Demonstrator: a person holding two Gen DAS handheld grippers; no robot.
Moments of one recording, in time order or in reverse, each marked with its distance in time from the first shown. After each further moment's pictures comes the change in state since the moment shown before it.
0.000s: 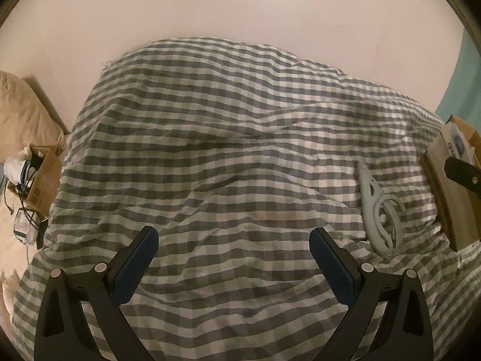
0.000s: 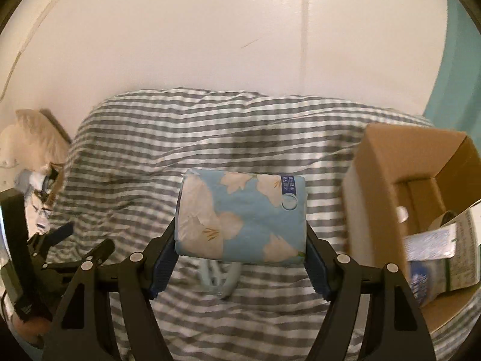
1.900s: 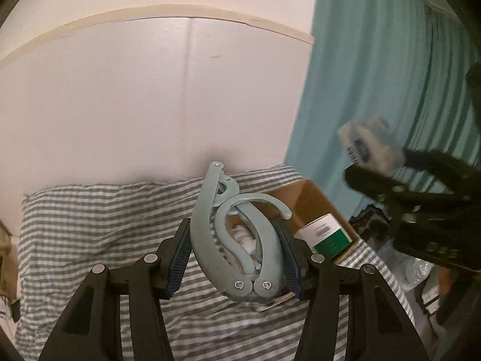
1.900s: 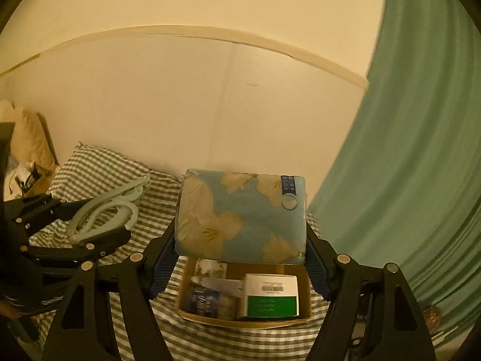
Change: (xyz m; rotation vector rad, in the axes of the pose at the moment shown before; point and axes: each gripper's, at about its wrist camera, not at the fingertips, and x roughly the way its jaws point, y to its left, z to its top) left arm -0.201 -0.234 0.074 0.239 -0.265 -0.377; right arm -0.223 -0.114 0.038 -0.187 -0.284 -0.197
